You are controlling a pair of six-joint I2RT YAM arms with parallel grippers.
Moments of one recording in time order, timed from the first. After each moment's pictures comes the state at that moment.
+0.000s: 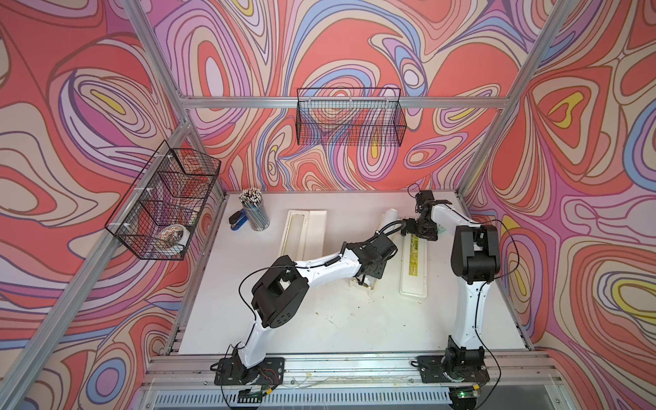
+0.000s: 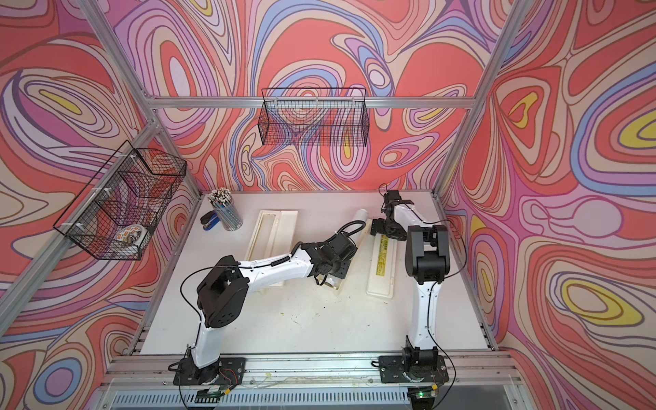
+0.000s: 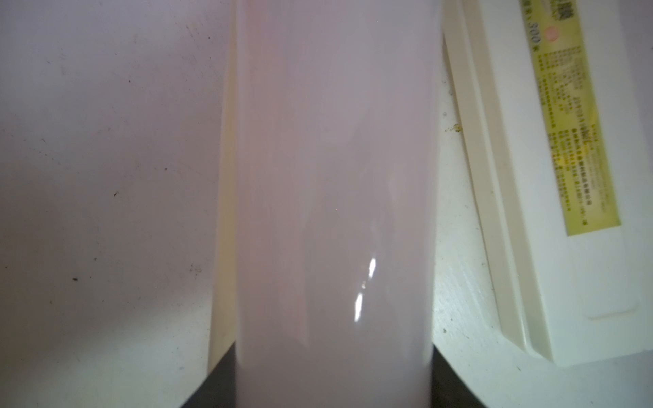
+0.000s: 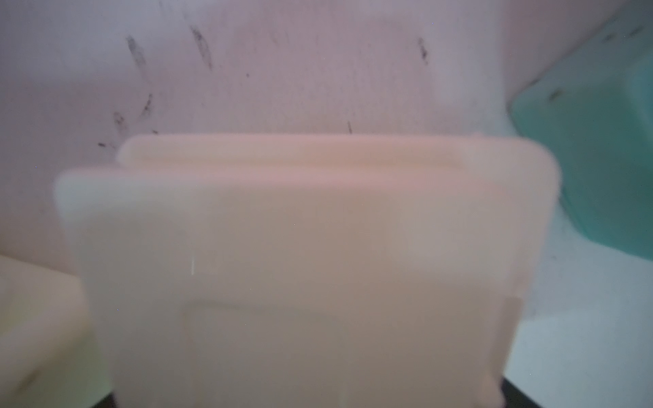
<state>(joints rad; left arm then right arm) -0.96 2.05 1.58 -0.58 -0.22 -0.50 0.01 2.22 1.73 -0.82 0.01 0.22</state>
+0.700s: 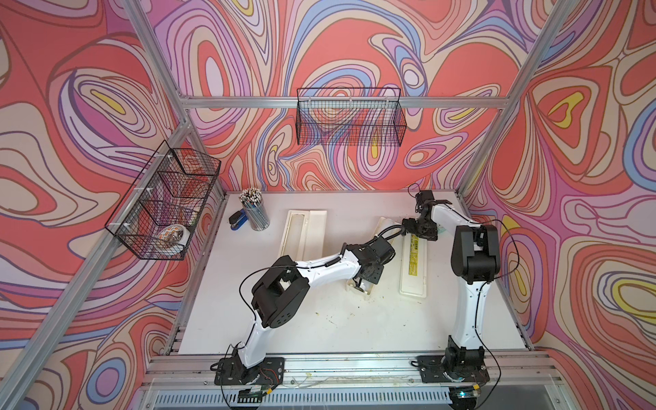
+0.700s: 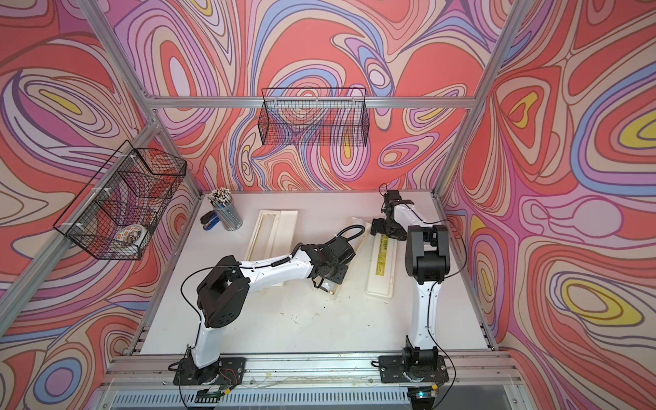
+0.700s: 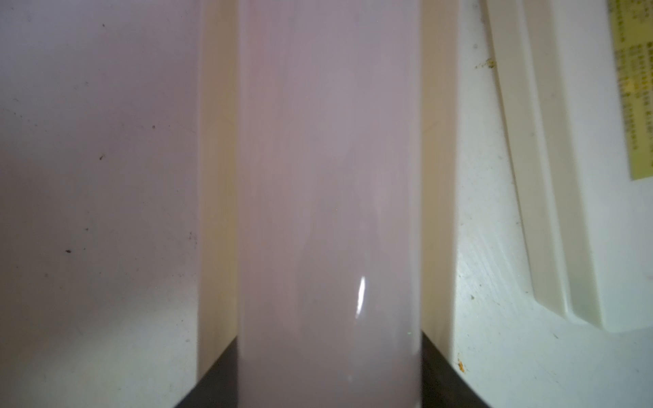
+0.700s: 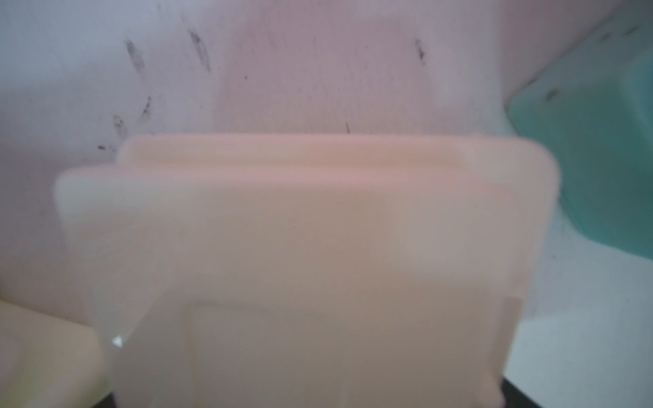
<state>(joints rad) -0.96 2.05 1.57 -0.64 -0.20 -0.48 0.01 2.22 1.73 -0.82 0.01 0.23</state>
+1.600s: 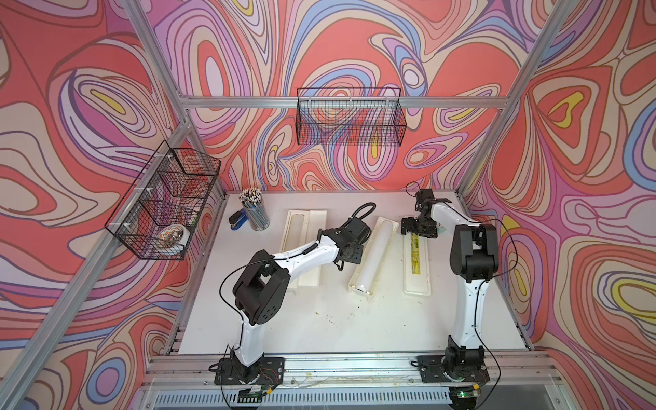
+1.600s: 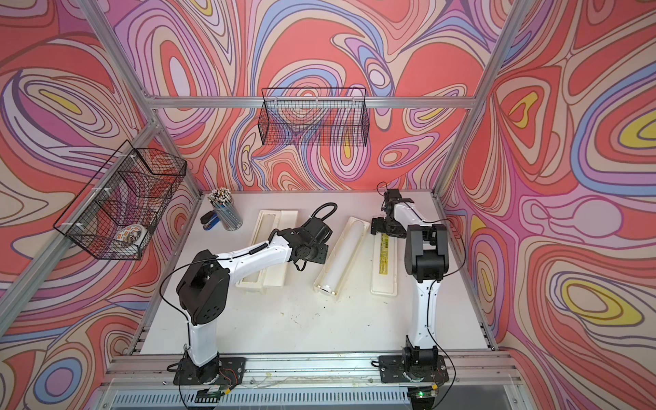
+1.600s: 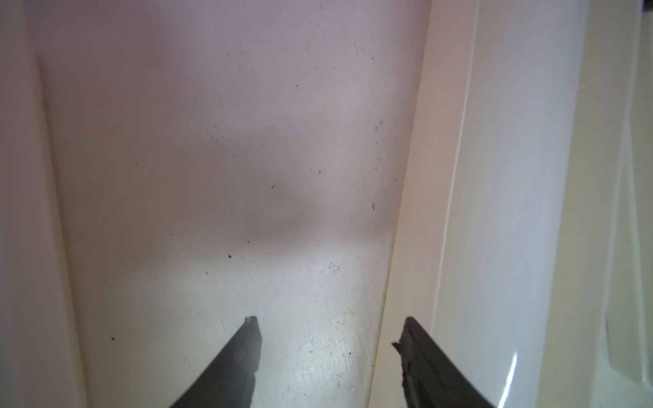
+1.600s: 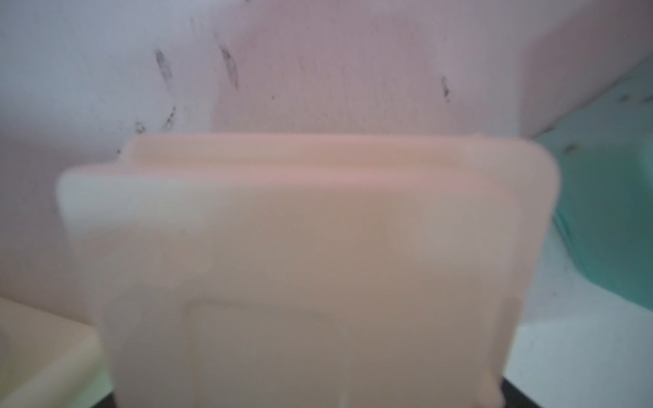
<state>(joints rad) -0.78 1.95 1.49 -0.63 -0.19 -0.51 0.00 2.26 1.79 -0.83 0.00 0.14</state>
